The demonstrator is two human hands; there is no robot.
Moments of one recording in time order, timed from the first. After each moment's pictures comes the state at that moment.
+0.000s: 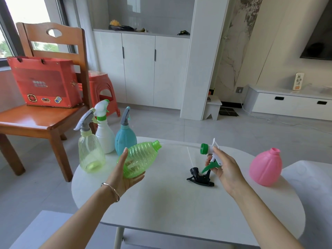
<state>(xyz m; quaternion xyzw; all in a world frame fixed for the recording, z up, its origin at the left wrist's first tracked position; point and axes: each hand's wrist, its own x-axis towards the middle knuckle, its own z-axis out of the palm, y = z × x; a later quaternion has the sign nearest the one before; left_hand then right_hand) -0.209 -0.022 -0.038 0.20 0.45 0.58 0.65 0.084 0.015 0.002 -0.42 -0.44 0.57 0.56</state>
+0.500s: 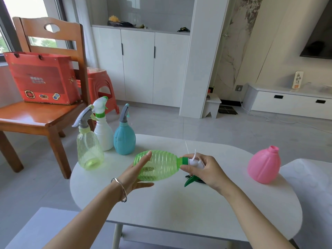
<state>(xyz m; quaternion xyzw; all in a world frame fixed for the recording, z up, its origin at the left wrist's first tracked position) -0.180 -0.028 -0.030 0.35 0.52 0.47 0.63 0.055 -0.003 0.001 -0.44 -0.65 0.50 0.37</state>
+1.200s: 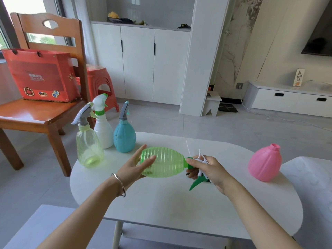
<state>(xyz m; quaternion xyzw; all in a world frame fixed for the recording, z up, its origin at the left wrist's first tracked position) -0.185 -0.030 -0.024 0.46 0.49 0.46 0.57 0.060 0.003 -0.003 -0.46 -0.57 0.59 0.35</state>
